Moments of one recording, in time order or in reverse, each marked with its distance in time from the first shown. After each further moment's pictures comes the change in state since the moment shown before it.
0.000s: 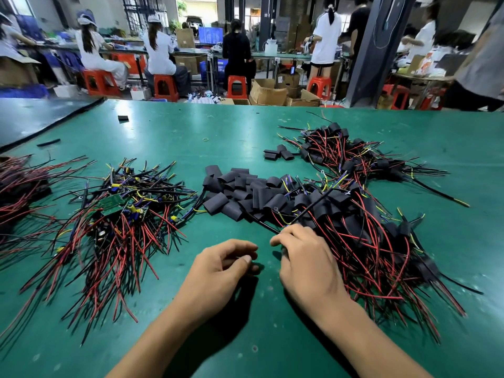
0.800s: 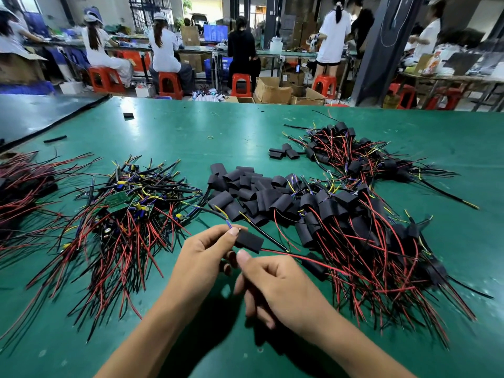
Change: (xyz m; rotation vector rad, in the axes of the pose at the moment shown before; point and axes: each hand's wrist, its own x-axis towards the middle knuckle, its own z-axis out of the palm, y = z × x) left_hand 0.003 0.014 -0.018 -0.312 0.138 -0.066; right_hand -0.015 -0.056 -0.005 1.174 -0.530 0.337
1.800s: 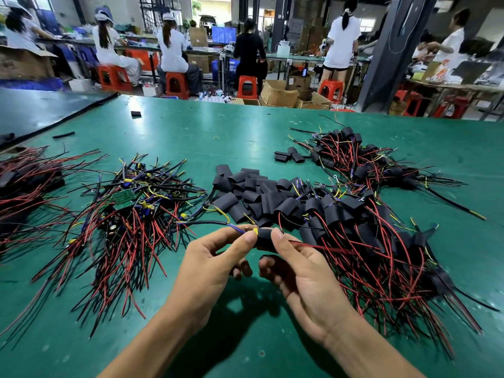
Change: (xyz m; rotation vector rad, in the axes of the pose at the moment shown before) left_hand -0.010 0.000 0.007 -0.117 -0.042 0.095; right_hand 0.006 -0.010 -0.010 0.609 0.228 0.000
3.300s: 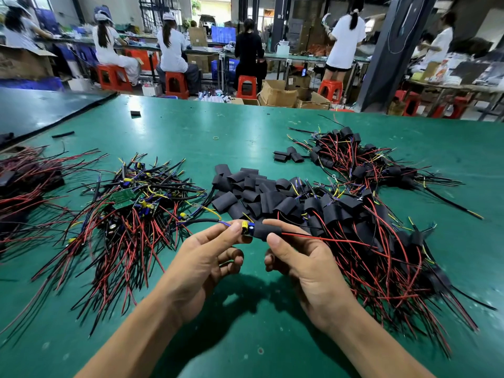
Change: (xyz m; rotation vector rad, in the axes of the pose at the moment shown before) left_hand 0.009 0.008 -0.010 -0.301 -0.073 -0.228; right_hand 0.006 -0.003 -0.011 -0.162 -0.055 -0.168
